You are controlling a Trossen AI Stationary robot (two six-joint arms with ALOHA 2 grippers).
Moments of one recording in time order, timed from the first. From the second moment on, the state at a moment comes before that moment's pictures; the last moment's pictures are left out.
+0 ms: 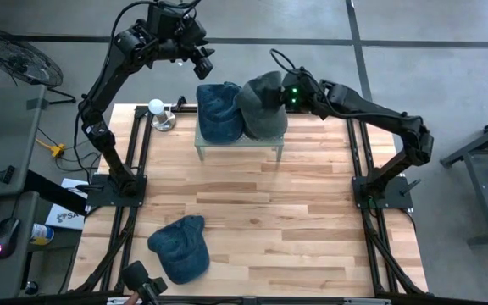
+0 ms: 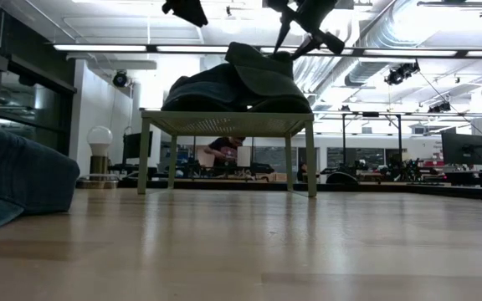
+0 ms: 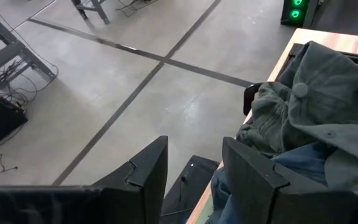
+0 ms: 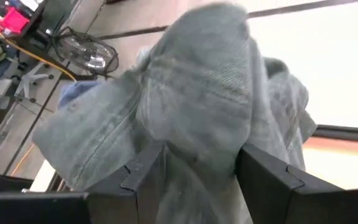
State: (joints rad) left arm 0.74 1.71 2.32 -1.08 -0.03 0.28; right arm -0.41 1.56 1.62 -0.71 0.35 0.90
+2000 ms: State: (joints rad) left arm 0.54 1.62 2.32 -1.20 -0.22 0.09; right arm -0.54 1.52 1.62 -0.63 -0.05 0.11
